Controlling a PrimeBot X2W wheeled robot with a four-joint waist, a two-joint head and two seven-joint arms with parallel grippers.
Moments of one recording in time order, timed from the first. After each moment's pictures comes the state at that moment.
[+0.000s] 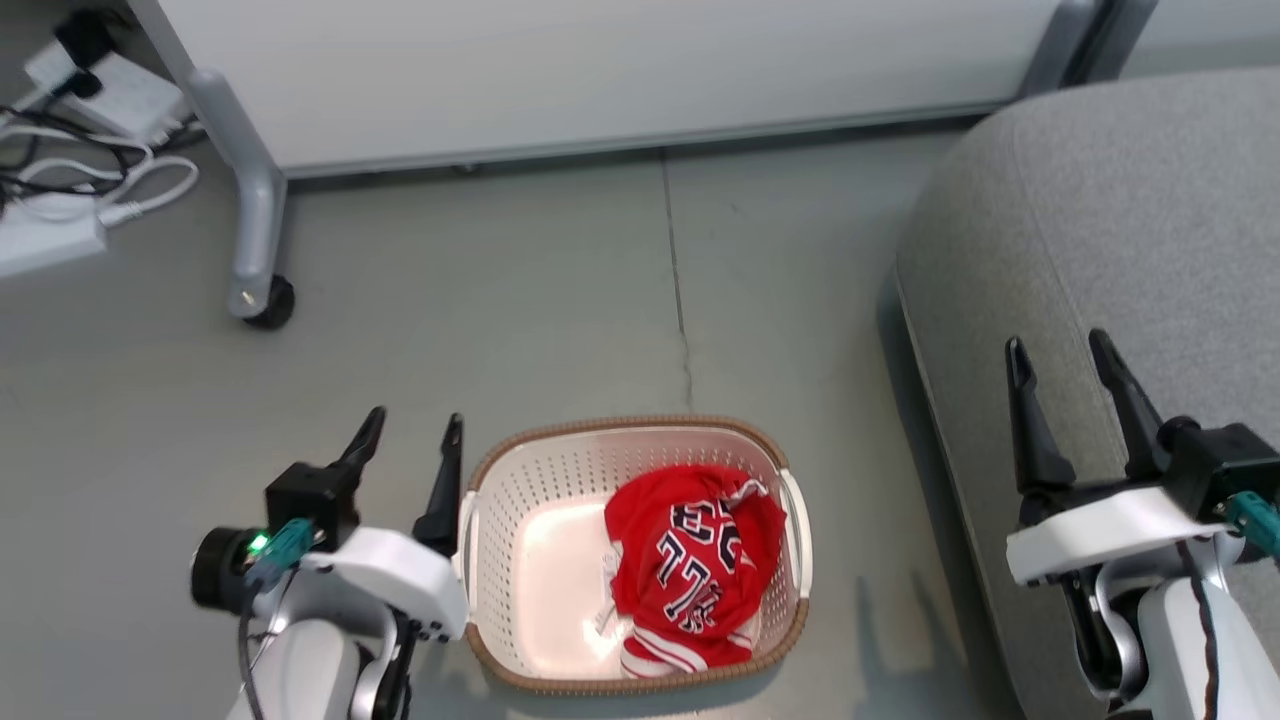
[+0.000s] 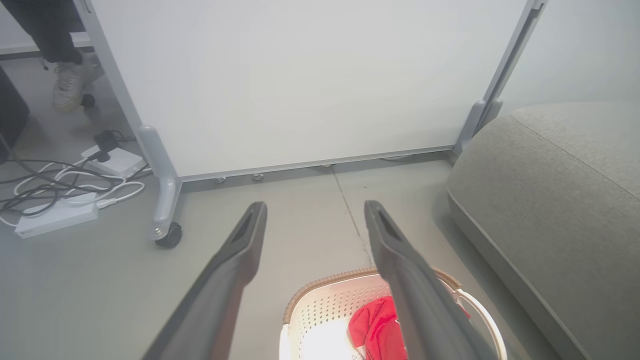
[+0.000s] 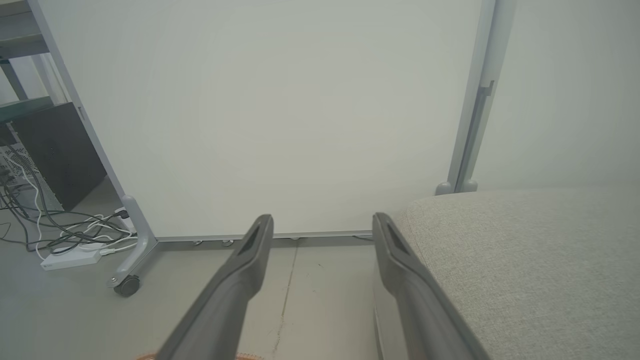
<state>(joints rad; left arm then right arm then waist) -0.23 0.14 -0.25 0.35 -0.30 0.06 -0.13 -0.24 -0.05 -0.01 0.25 0.13 0.13 -0.21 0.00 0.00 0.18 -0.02</state>
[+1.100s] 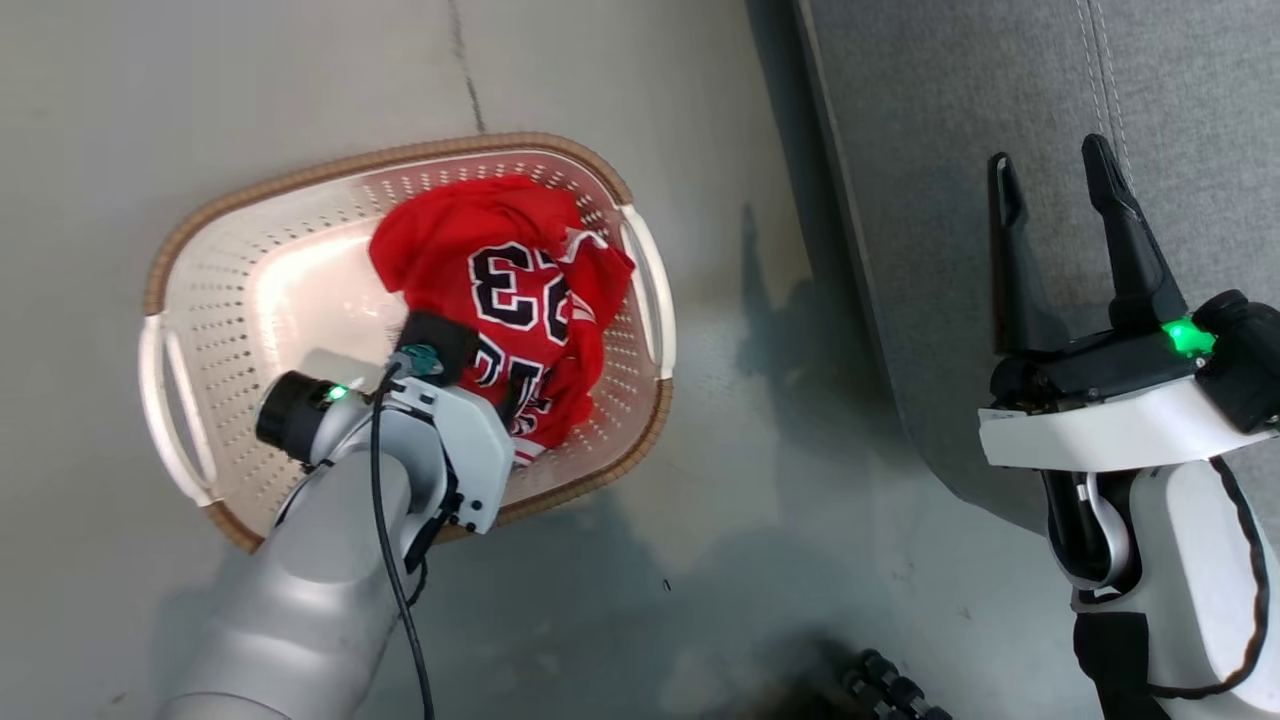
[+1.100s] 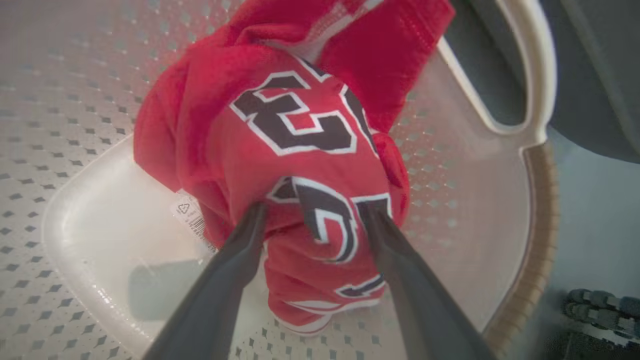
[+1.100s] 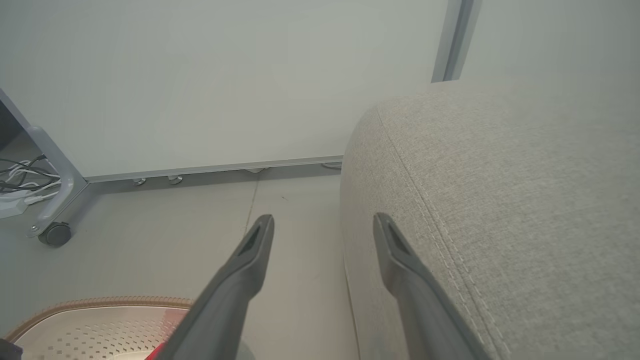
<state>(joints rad) -0.77 0.05 -0.55 1.05 -0.27 -0.09 -0.05 -0.42 -0.05 0.10 0.08 0.24 0.13 -0.26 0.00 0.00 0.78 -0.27</state>
